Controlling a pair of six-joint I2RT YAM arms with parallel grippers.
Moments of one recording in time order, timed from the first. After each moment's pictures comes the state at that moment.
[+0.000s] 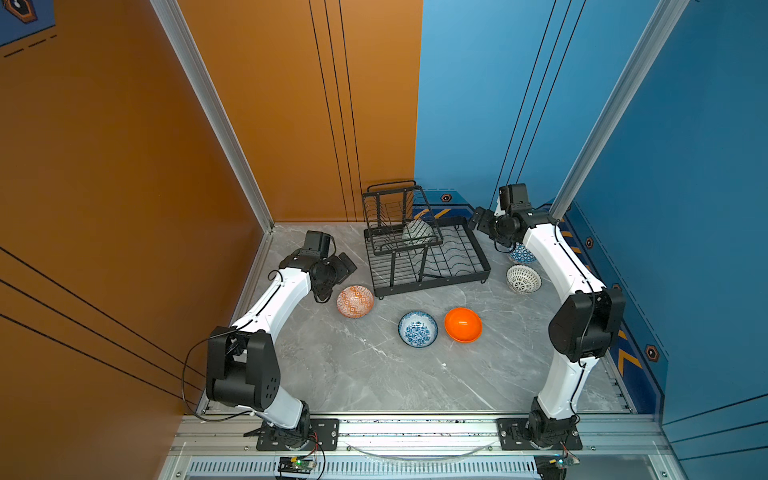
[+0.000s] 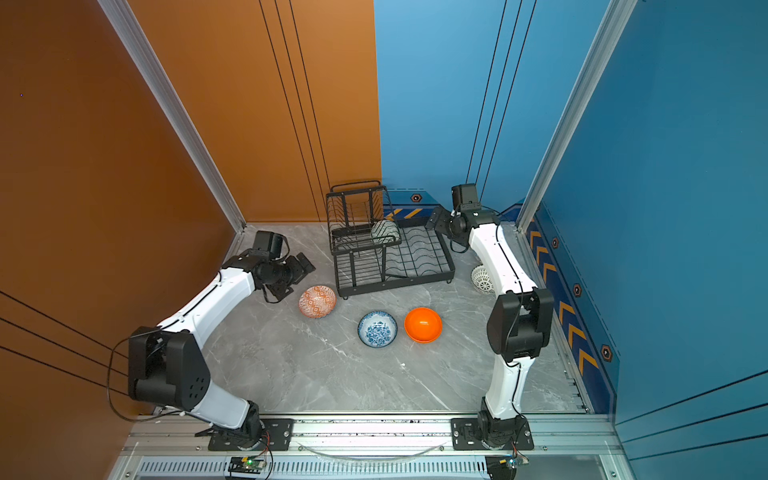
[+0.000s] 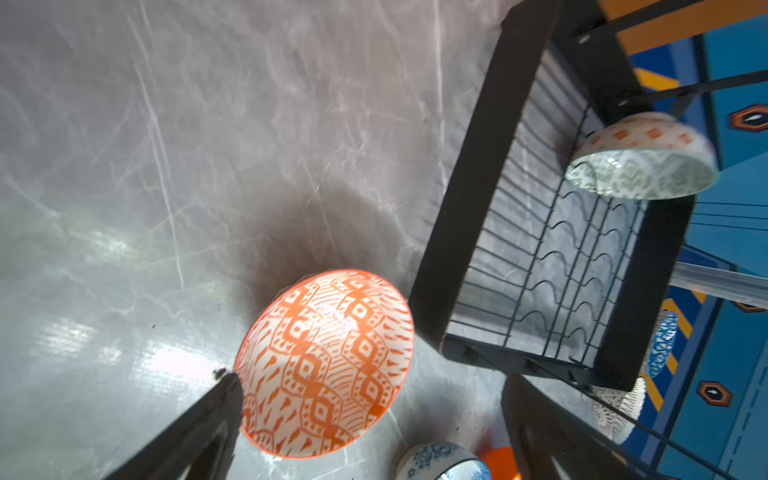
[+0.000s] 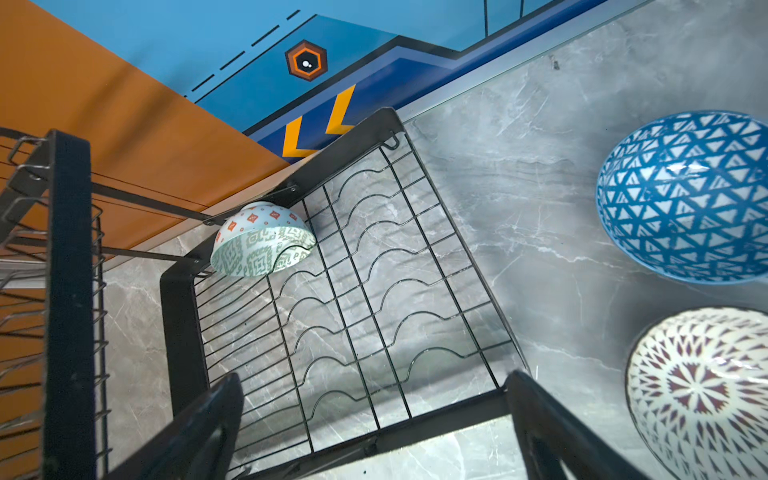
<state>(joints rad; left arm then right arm) -0.15 1.57 1.21 -0.71 0.17 -0.86 0.15 1.88 1.86 -0.79 -0.07 0.55</state>
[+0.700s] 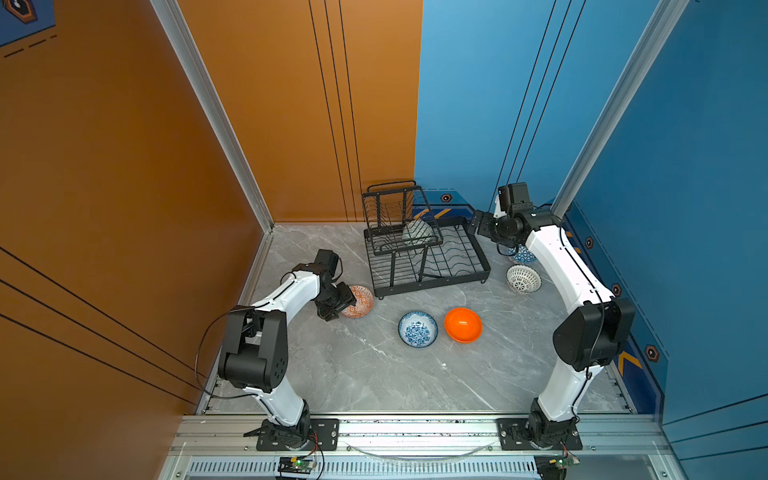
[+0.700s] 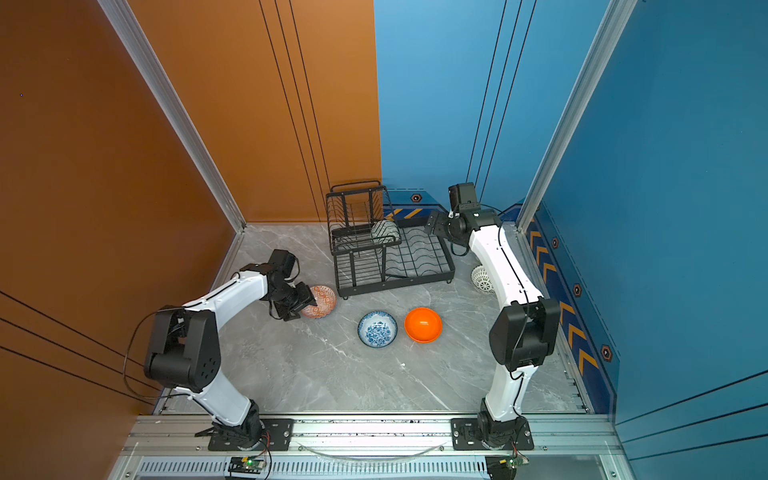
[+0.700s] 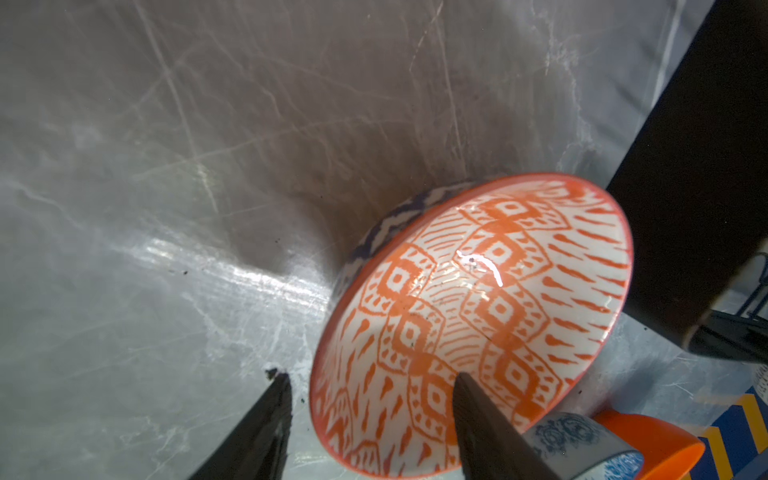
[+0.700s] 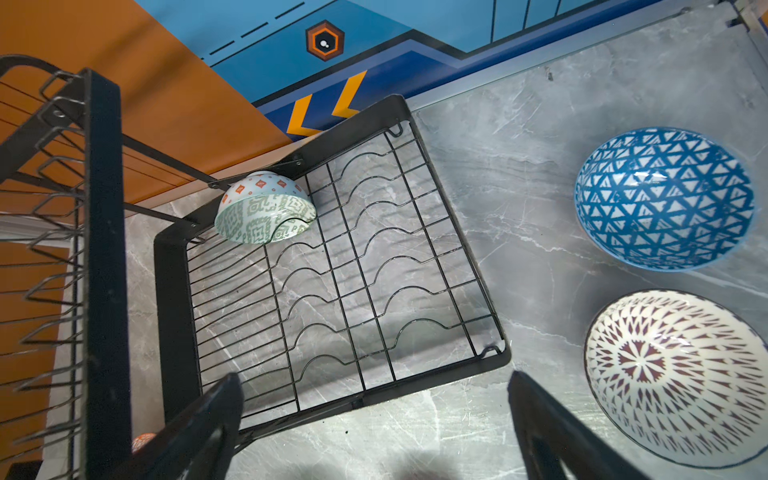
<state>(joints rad) -0.16 1.69 1.13 -0.80 0.23 -0.73 0.18 1.82 1.86 -0.86 -0.06 0.45</state>
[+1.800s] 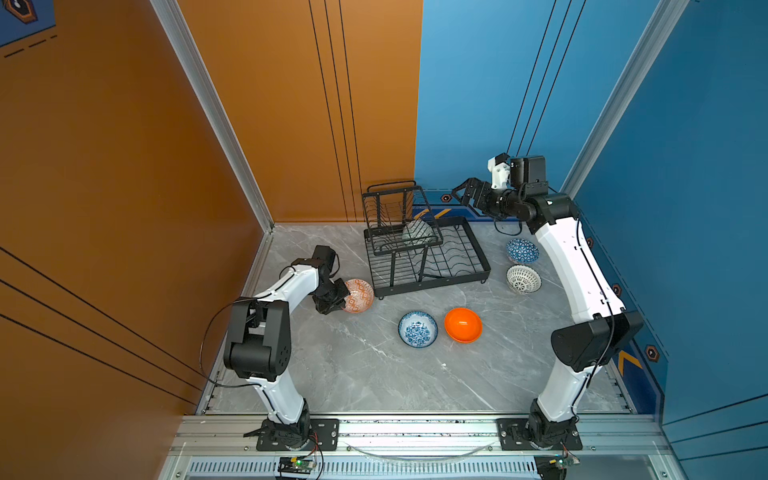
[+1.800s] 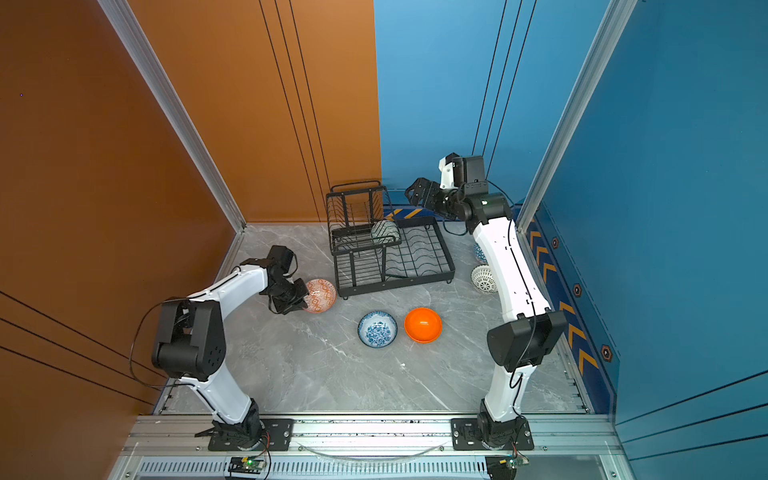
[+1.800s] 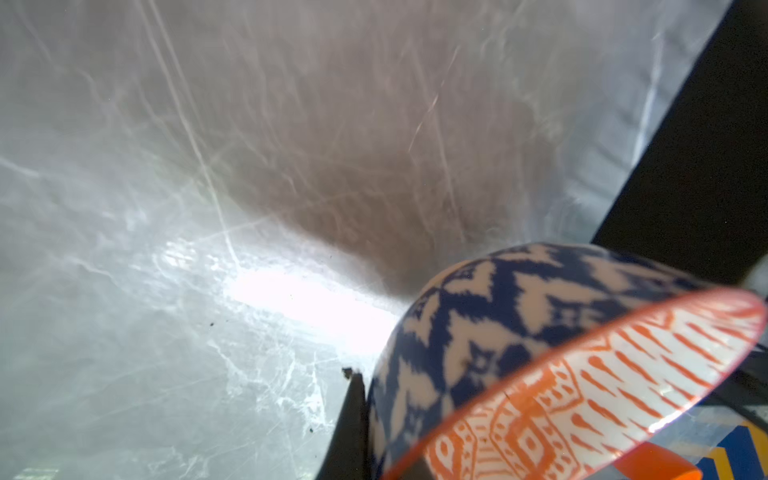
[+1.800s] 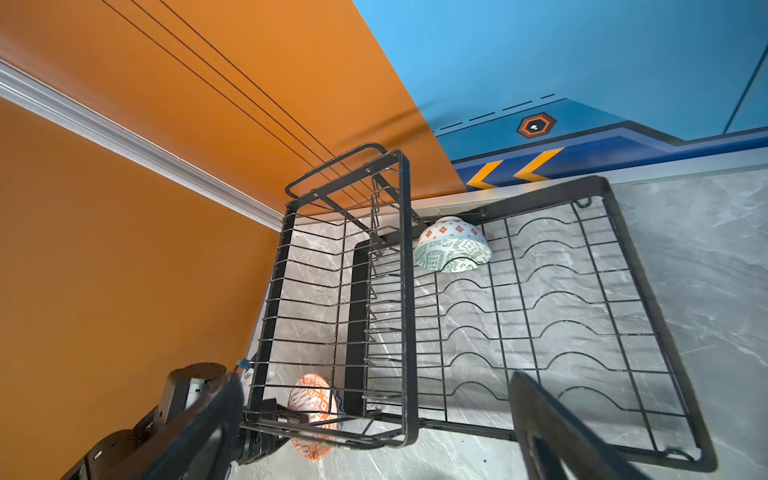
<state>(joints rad) -0.10 1.73 1.25 -0.82 0.19 -0.70 0.24 1.84 2.16 -0.84 -0.36 0.51</state>
